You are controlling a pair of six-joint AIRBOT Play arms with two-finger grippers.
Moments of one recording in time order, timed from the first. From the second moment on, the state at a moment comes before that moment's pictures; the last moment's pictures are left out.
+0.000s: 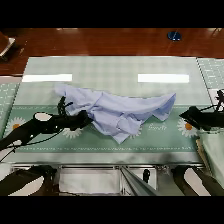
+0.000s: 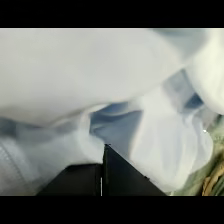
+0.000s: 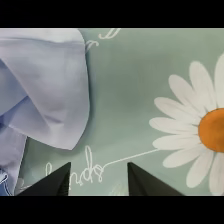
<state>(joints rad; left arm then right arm) -0.24 -1.19 0.44 0.32 -0.67 -1.25 -0.51 -0.92 0.59 -1.05 1.09 1.41</state>
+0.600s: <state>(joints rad) -0.22 -1.20 0.49 0.31 -0.76 -1.20 -0.41 -1.19 0.59 -0.83 0.98 1.31</state>
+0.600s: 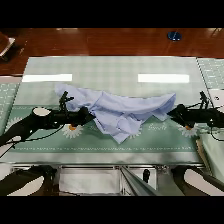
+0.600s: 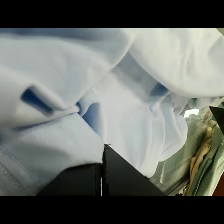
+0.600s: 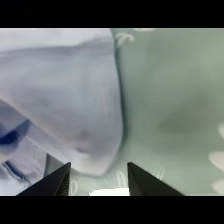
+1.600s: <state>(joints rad) 0.28 -0.96 1.35 0.24 -0.96 -1.18 -0.20 -1.16 1.72 -1.00 1.11 1.41</state>
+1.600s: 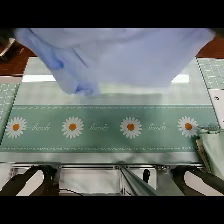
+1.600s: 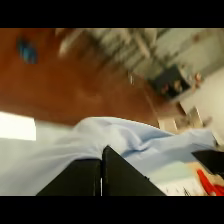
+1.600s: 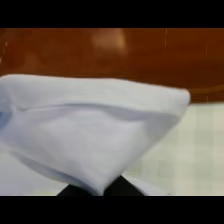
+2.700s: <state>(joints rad) 0.28 -0.49 1.18 0.96 -1.12 -1.30 -0.20 -0.62 1.42 -1.15 1.44 1.46</state>
